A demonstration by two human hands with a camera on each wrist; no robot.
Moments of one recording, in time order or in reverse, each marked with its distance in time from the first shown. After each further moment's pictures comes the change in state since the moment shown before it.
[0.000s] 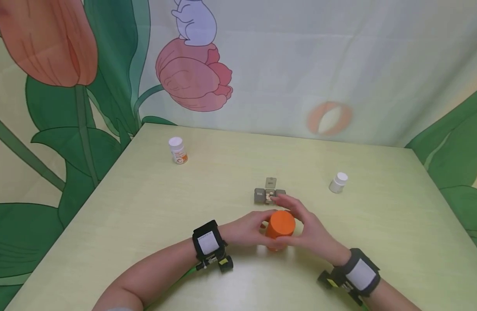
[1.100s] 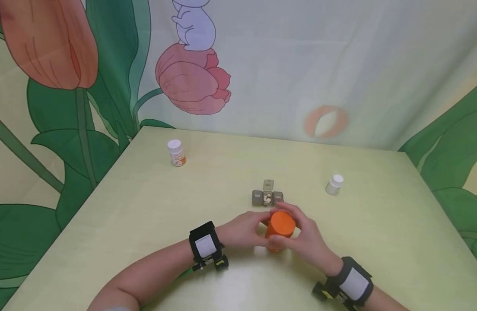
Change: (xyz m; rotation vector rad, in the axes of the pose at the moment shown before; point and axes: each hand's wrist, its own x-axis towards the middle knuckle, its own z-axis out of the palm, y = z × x) left_hand -0.003 0.001 0.000 0.206 0.072 -0.064; right_hand -0.008 -0.008 0.015 -0.033 0.176 0.106
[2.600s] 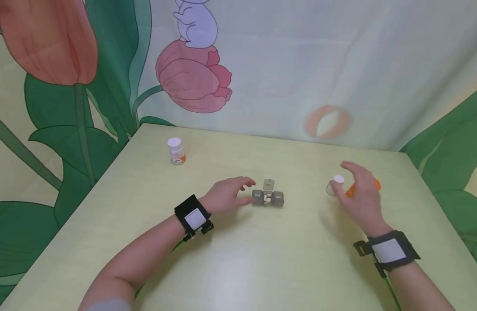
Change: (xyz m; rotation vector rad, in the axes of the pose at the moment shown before) left_hand 0.012 -0.029 -0.064 0.384 0.203 -0.083; right_hand 0.037 0.042 -0.115 -0.636 0.430 -0.157
